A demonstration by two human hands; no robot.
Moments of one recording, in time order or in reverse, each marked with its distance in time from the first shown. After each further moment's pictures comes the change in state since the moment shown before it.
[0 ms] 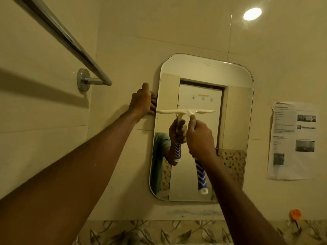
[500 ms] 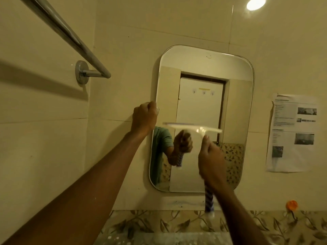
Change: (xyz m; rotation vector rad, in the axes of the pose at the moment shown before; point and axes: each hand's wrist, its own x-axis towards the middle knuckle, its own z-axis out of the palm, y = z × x) left_hand -0.051 -0.046 0.019 0.271 0.179 0.236; right_hand -0.065 0.059 -0.011 -0.011 0.136 0.049
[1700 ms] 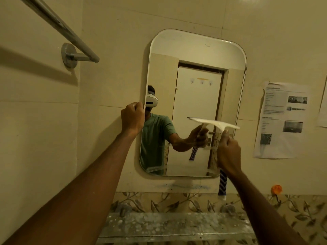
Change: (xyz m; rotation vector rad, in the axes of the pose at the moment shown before) left_hand -0.038 -0.015 0.005 -0.014 0.081 -0.171; right_hand 0.019 0.073 -0.060 -0.021 0.024 0.153
